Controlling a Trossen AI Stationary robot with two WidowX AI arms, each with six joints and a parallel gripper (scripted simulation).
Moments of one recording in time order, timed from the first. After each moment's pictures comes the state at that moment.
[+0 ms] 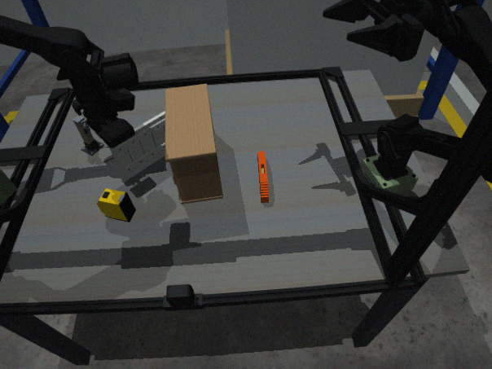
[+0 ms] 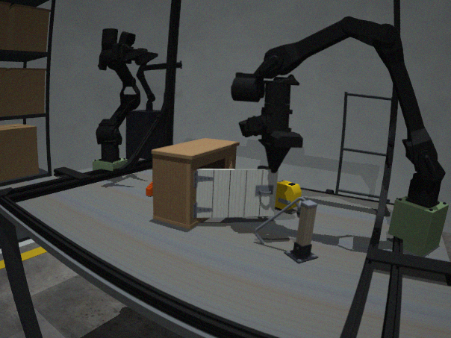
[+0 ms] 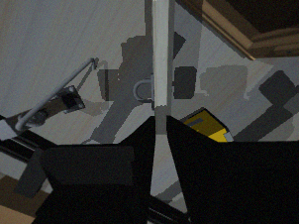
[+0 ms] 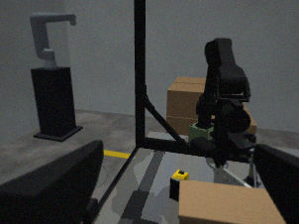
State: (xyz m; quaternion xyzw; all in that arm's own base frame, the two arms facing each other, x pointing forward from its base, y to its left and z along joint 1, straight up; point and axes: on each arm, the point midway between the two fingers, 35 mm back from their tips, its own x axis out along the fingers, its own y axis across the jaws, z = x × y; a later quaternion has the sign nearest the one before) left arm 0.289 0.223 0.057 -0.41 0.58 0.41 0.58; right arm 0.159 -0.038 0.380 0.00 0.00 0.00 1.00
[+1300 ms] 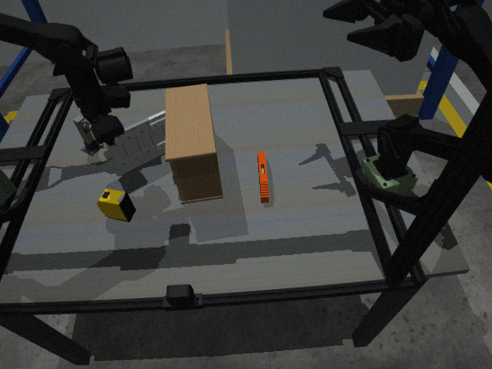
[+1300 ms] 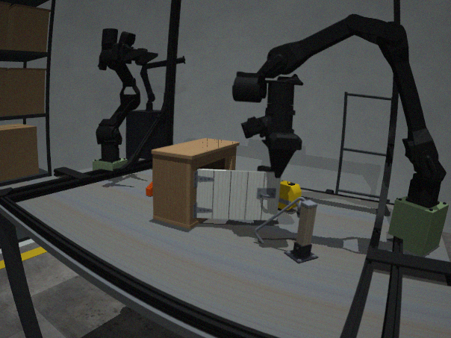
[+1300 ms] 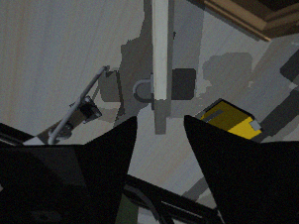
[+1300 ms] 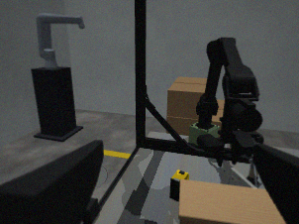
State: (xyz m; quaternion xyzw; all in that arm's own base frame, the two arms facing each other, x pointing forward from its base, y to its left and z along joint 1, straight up) left arm 0.265 0.233 0.057 -0.36 0.61 0.36 0.61; right arm 0.159 -0.038 0.380 0.00 0.00 0.00 1.00
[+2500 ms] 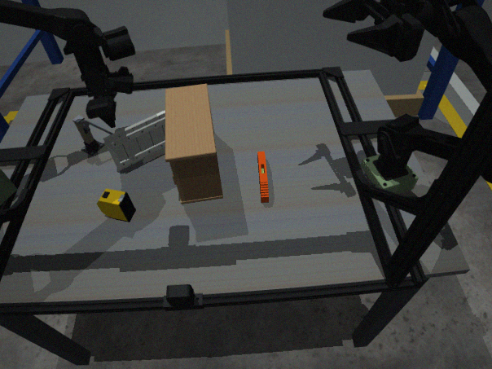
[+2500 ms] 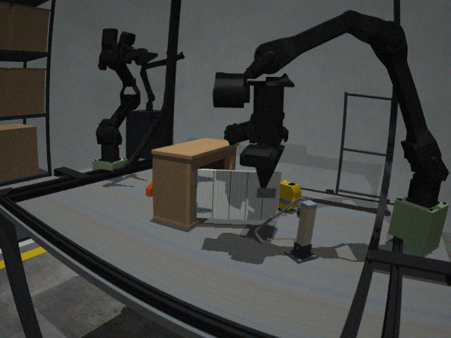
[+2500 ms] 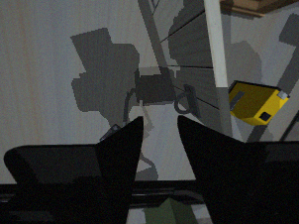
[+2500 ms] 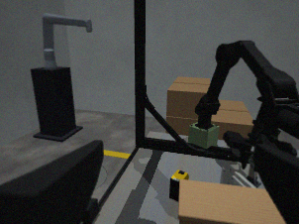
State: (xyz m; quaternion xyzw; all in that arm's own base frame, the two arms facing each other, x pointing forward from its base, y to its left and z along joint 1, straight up) left arm 0.226 0.290 0.051 -0.32 0.63 0.20 0.68; right arm 0.159 -0.038 0.380 0.00 0.00 0.00 1.00
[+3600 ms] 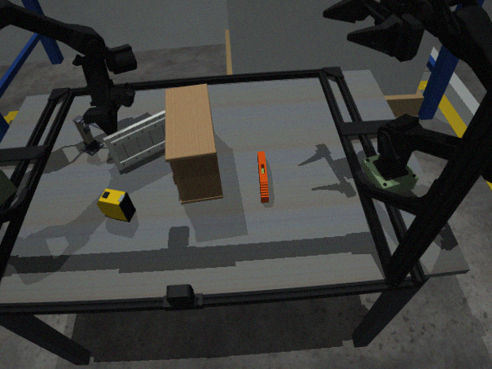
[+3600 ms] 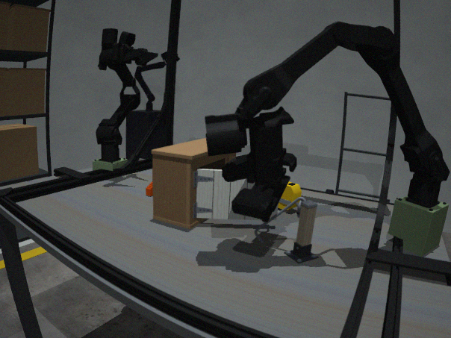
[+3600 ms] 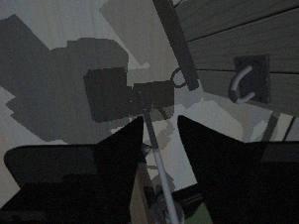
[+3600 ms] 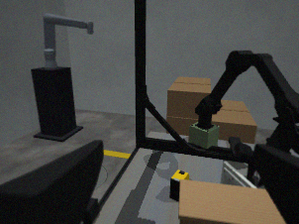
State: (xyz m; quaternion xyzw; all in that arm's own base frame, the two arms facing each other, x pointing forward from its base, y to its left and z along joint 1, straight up) left arm 0.192 0.303 -0.009 -0.31 0.63 0.09 0.71; right arm 0.159 -0.038 0.380 0.00 0.00 0.00 1.00
